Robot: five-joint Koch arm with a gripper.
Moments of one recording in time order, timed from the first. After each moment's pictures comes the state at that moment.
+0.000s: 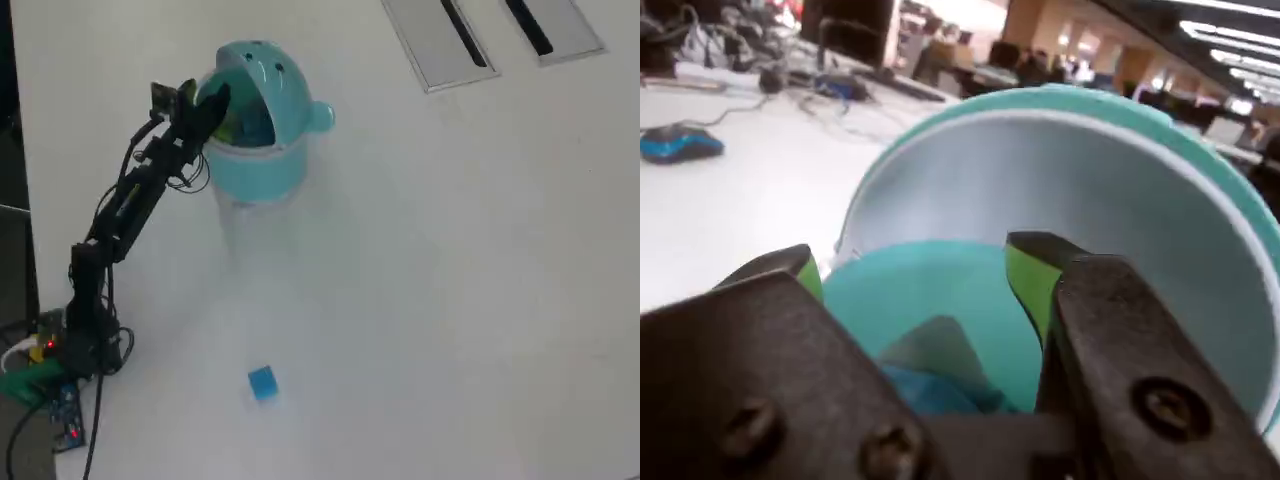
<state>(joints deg) -44.2 66.4 55.4 8.4 -103.9</state>
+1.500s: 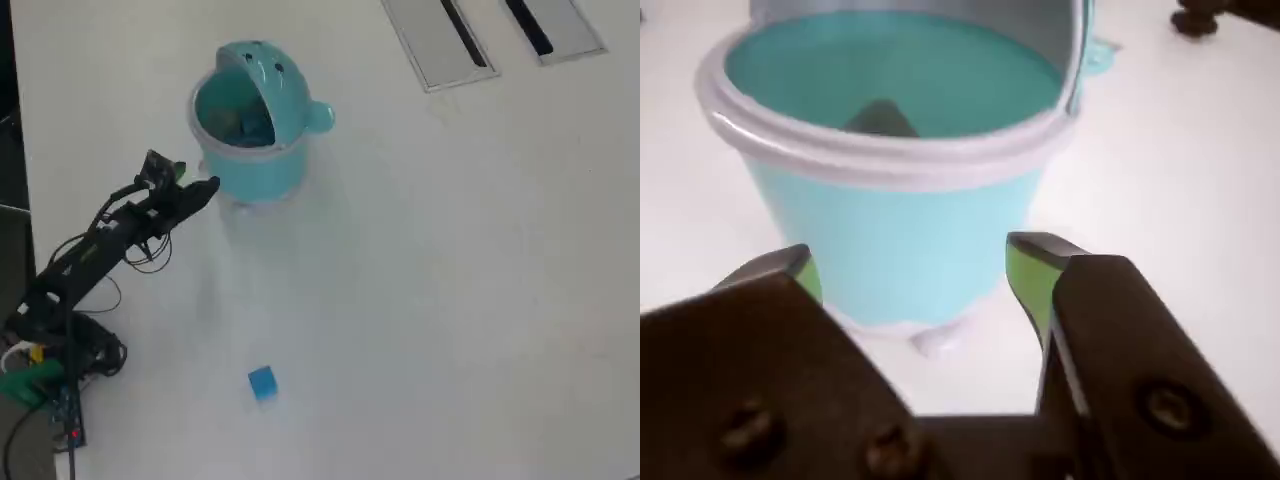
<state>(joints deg) -34.9 108.8 109.6 17.7 -97.2</state>
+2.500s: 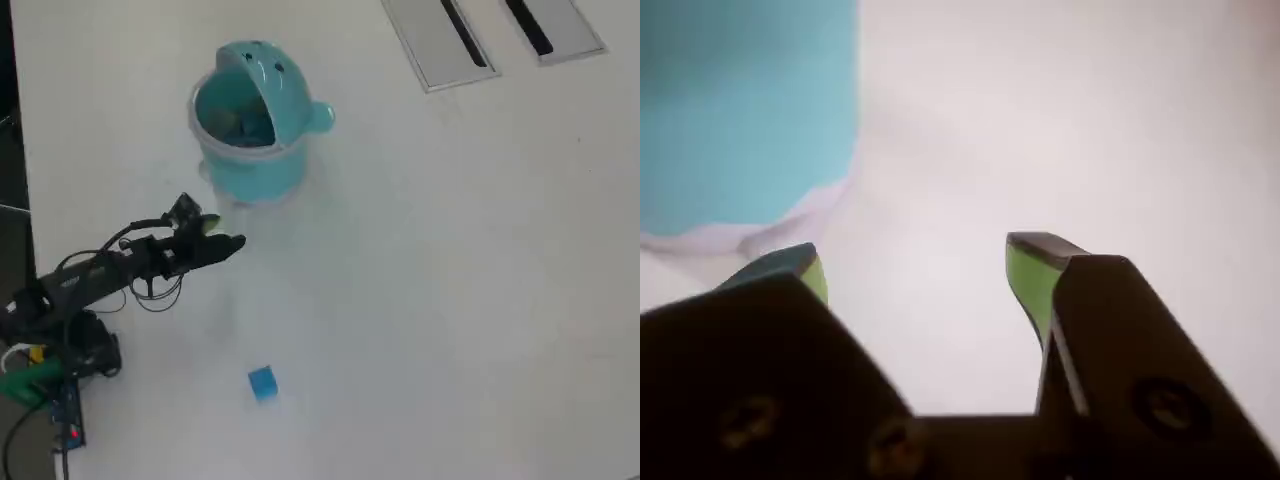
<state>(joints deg) -15.5 112.4 121.6 17.7 -104.2</state>
